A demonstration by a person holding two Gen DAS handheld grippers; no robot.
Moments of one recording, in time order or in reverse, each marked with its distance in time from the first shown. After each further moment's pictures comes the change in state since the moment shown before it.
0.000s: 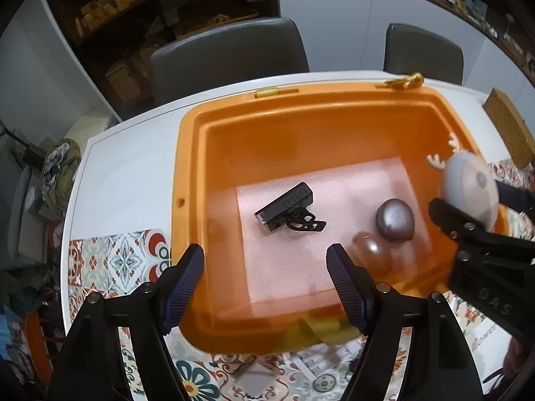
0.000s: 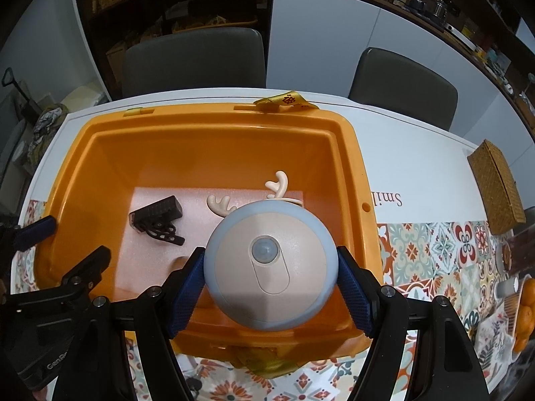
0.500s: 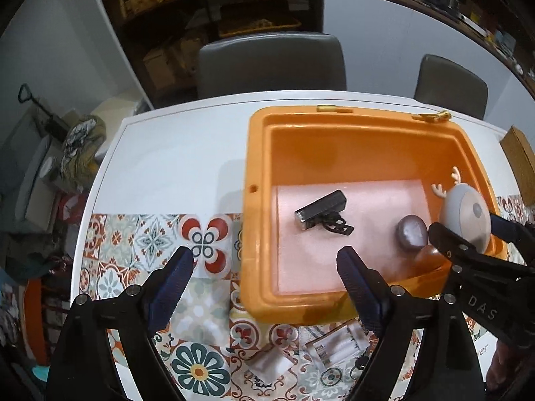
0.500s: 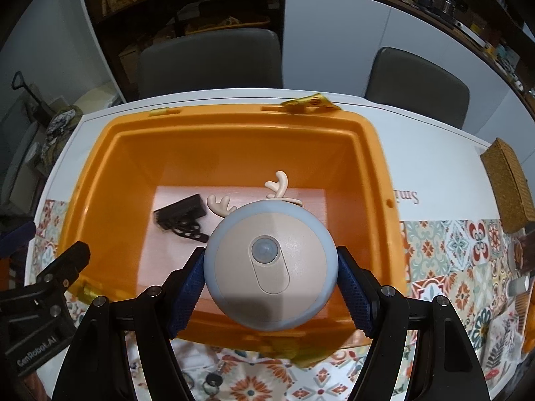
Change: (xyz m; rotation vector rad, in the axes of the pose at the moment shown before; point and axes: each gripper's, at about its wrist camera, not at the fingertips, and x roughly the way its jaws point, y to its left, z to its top) left arm -0.024 0.041 -0.013 -0.140 -0.035 0.057; right arm -0.005 0.018 -0.002 -0.007 0.005 0.074
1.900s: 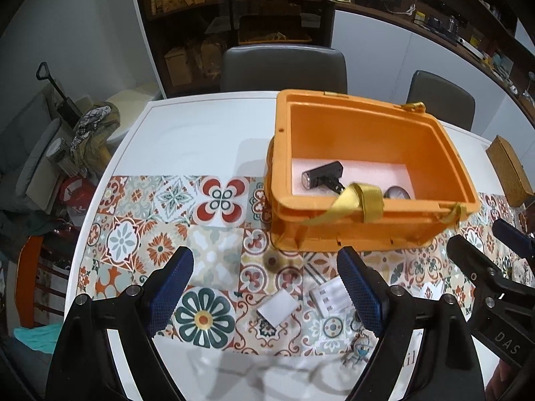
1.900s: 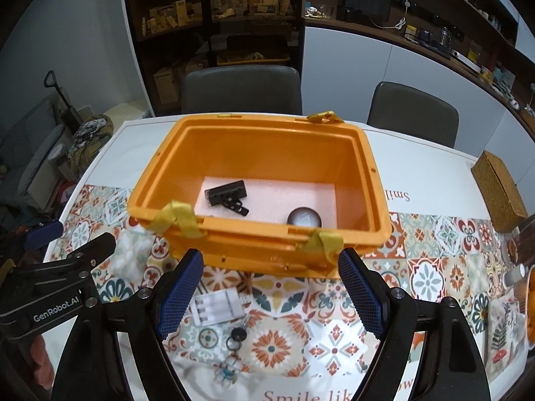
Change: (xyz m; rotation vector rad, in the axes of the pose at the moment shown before) left arm -0.061 0.024 -0.089 -0.074 -0.074 -0.028; right arm -0.089 0.021 -0.088 -0.046 -0.171 0.035
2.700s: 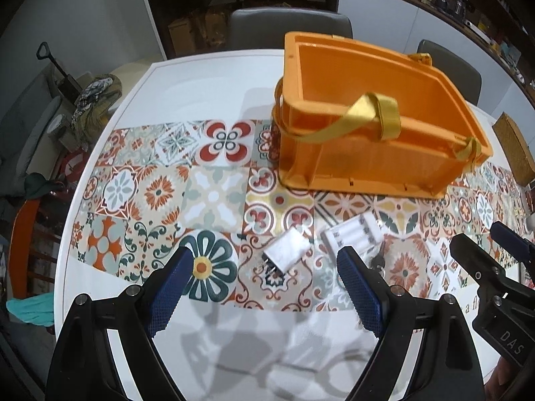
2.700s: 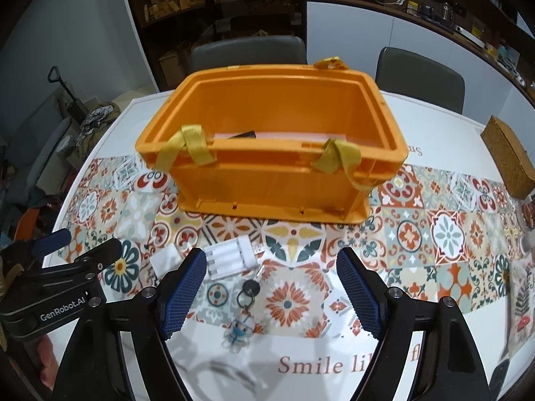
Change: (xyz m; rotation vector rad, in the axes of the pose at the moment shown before) left arm 0.020 0.007 -0.062 -0.010 0.103 0.017; right arm 0.012 0.006 -0.064 0.032 0.075 0.057
